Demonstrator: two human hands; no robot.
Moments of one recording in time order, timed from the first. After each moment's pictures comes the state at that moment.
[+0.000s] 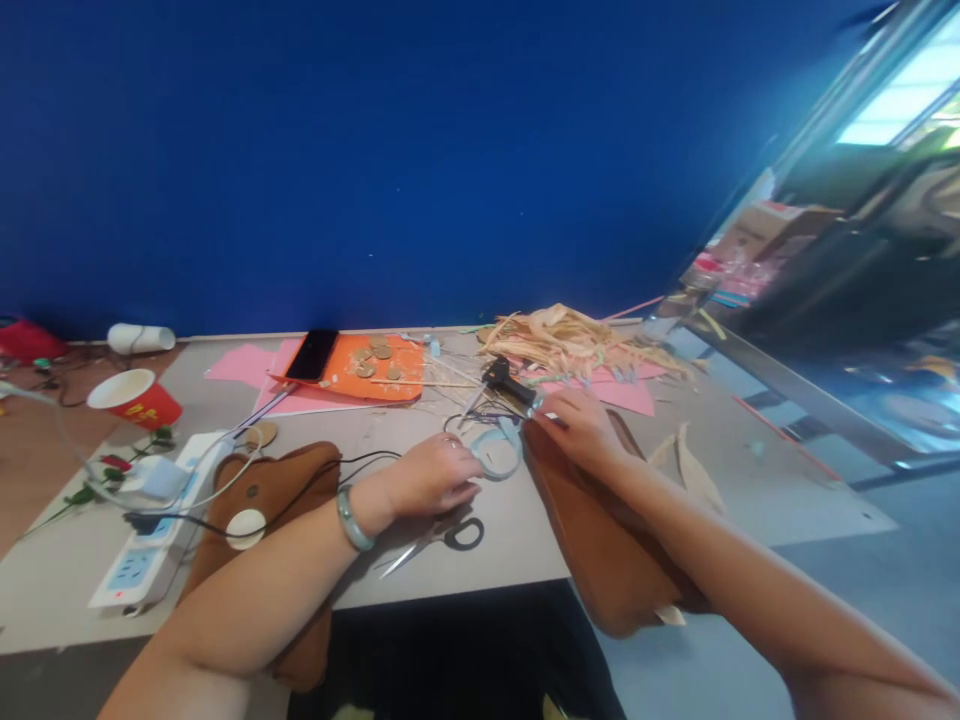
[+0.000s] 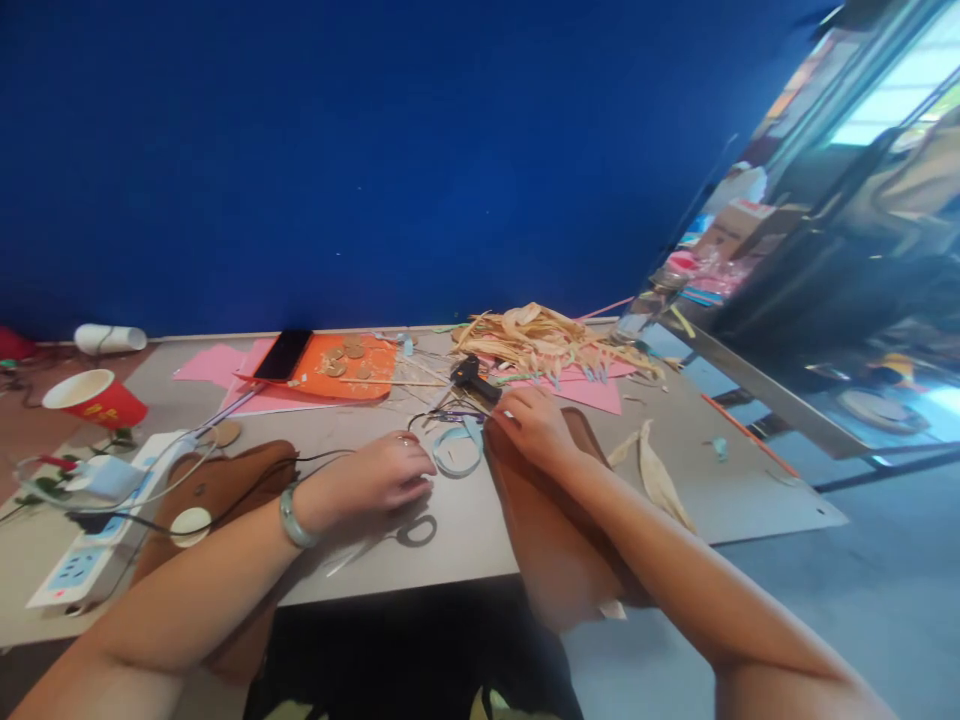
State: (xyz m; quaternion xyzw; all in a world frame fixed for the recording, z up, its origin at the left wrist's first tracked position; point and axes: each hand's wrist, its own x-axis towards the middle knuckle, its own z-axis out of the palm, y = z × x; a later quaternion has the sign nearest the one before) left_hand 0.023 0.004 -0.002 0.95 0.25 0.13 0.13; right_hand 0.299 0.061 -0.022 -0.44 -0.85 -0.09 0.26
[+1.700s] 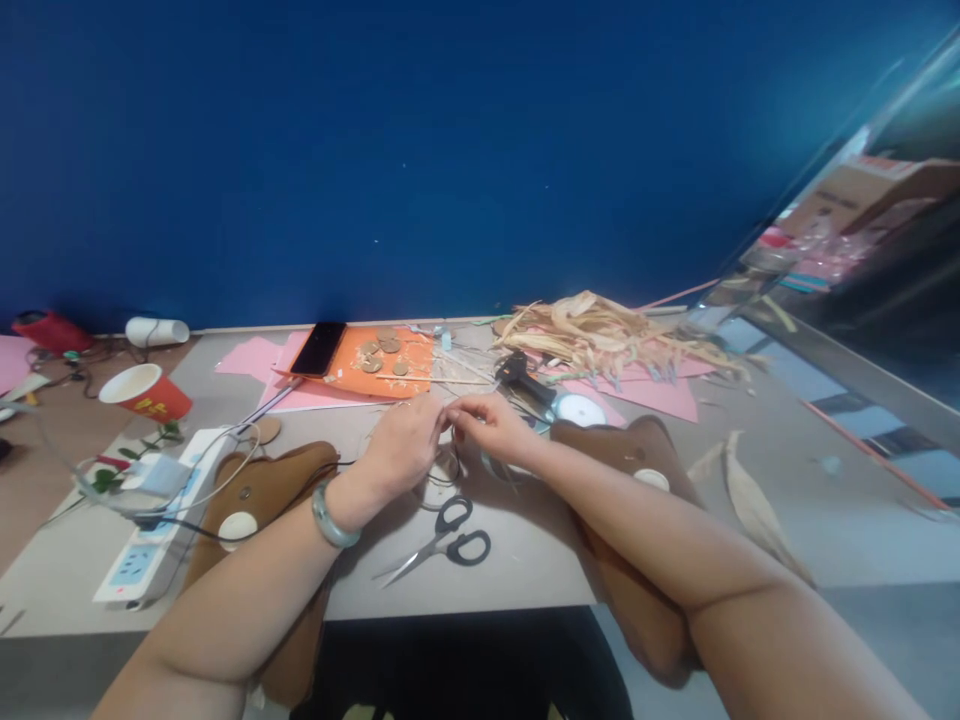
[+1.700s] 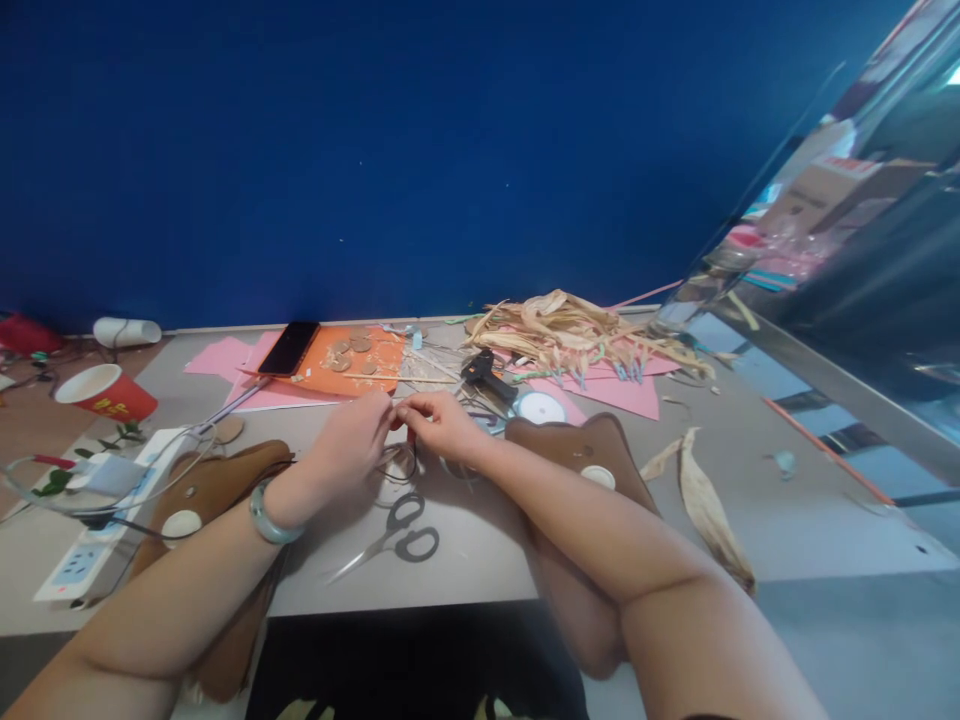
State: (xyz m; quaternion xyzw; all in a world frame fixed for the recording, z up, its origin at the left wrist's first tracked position) left_hand 0.005 0.022 -0.009 0.81 0.54 0.23 0.05; right_hand 0.174 0.067 -0.003 -0.34 -0.77 0.45 0.30
